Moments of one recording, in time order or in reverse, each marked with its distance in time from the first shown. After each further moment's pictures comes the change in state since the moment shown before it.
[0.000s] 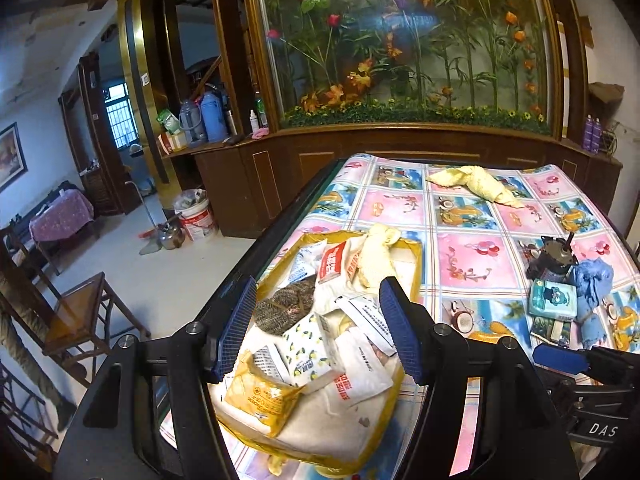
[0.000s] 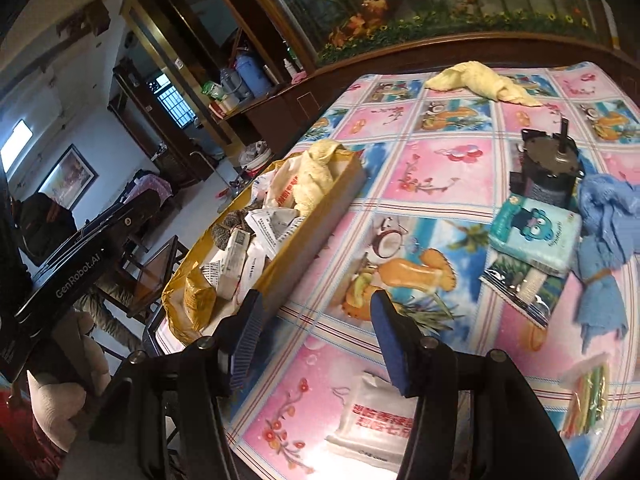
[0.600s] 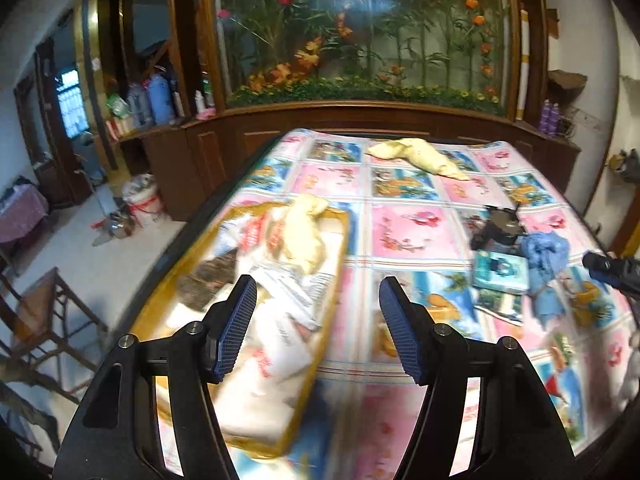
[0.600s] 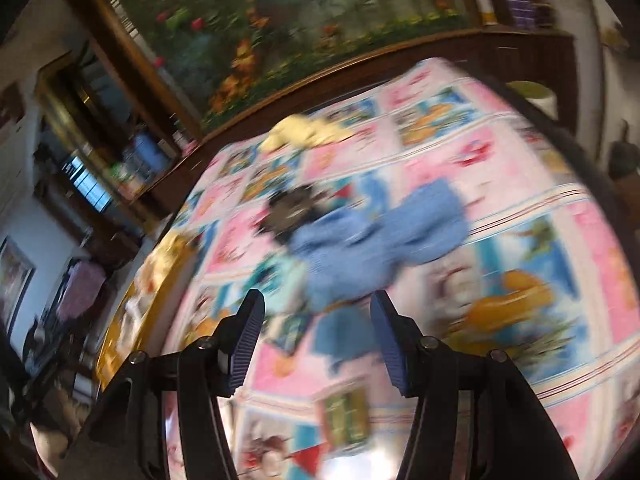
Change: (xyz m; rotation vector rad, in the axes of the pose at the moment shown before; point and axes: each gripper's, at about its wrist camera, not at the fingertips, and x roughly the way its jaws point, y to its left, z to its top) left arm 0.009 -0.038 -0.016 0.018 0.084 -0.220; right arm -0.110 -0.149 0.004 0.275 -0.190 -0.285
